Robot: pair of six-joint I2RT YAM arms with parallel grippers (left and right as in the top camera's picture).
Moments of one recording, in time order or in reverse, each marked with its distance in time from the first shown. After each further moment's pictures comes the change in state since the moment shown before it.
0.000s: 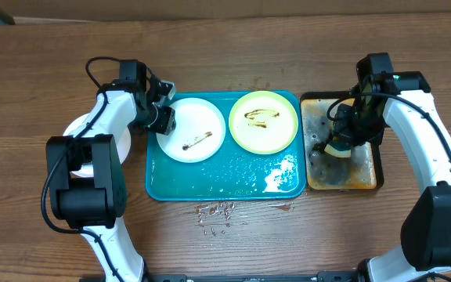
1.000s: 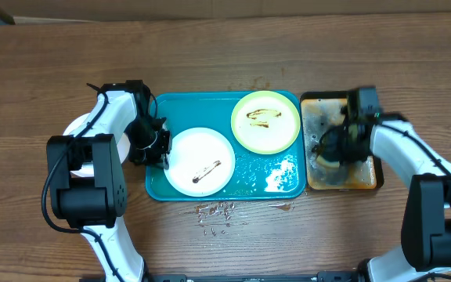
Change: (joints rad) left arm -0.003 0.001 -0.003 -0.494 0.010 -0.303; right arm 0.000 -0.003 -0.431 0.568 0.000 -0.022
